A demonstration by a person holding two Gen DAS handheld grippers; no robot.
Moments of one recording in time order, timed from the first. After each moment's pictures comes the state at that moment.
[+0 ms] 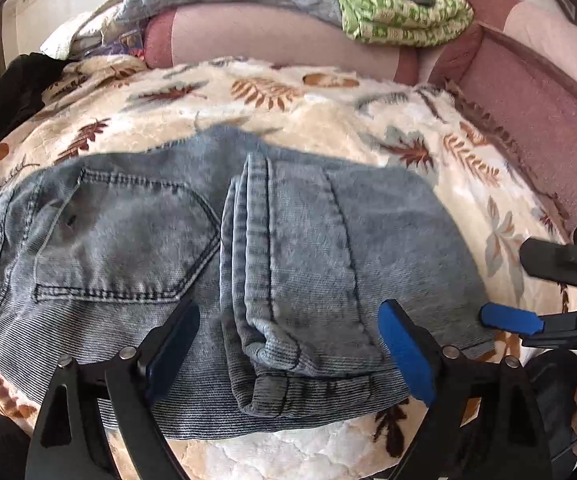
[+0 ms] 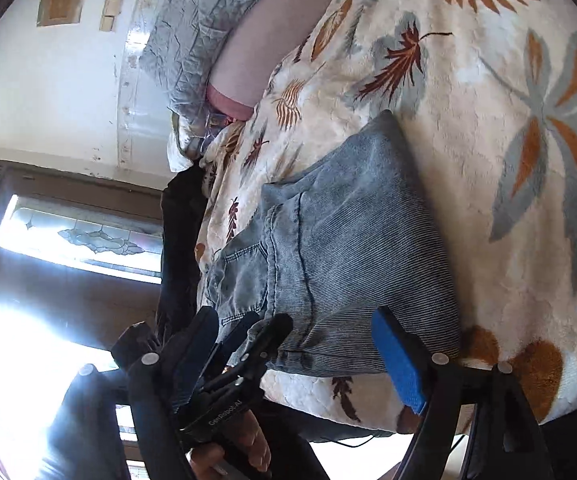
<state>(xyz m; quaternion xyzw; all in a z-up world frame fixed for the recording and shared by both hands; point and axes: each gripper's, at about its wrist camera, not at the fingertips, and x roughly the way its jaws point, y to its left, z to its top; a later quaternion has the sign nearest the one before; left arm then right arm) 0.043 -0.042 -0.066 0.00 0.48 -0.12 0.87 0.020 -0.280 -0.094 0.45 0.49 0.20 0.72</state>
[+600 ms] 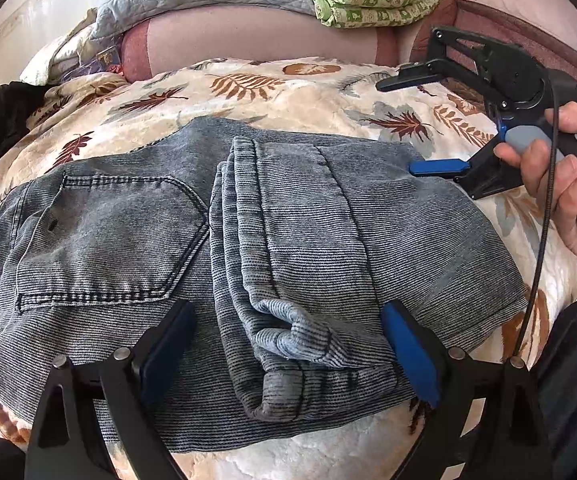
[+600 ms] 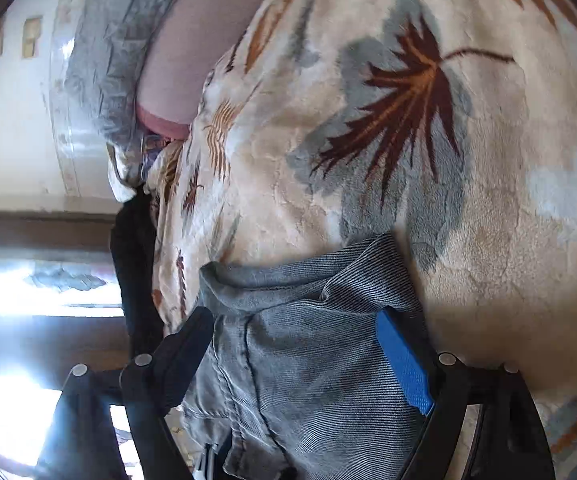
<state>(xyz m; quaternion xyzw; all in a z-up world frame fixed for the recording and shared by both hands) 0.033 -0.042 -0.074 0.04 0.44 -0.15 0.88 0.158 -0.294 -0.116 0.48 0.51 0.17 0.69</state>
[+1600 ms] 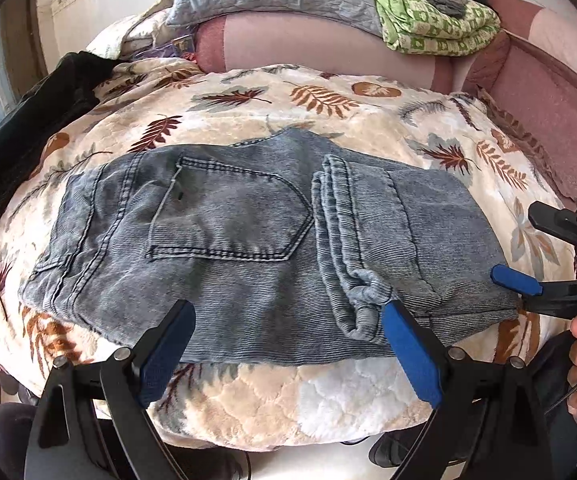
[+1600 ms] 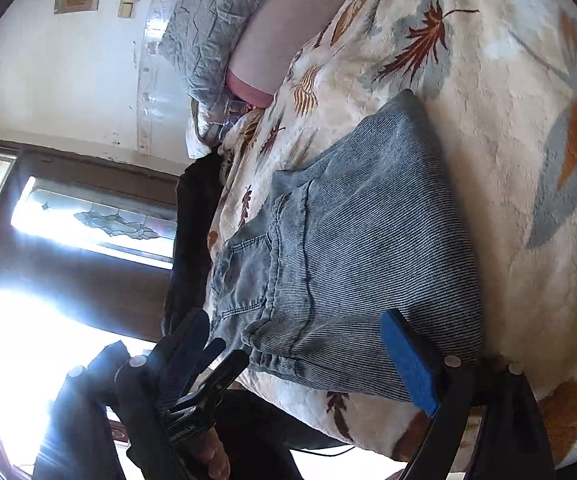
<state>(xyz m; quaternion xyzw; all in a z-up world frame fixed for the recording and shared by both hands) 0.000 0.018 -0.030 -0.01 0.45 -0.05 0.89 0.023 -0.275 -0.100 0.46 0.43 0.28 0.72</state>
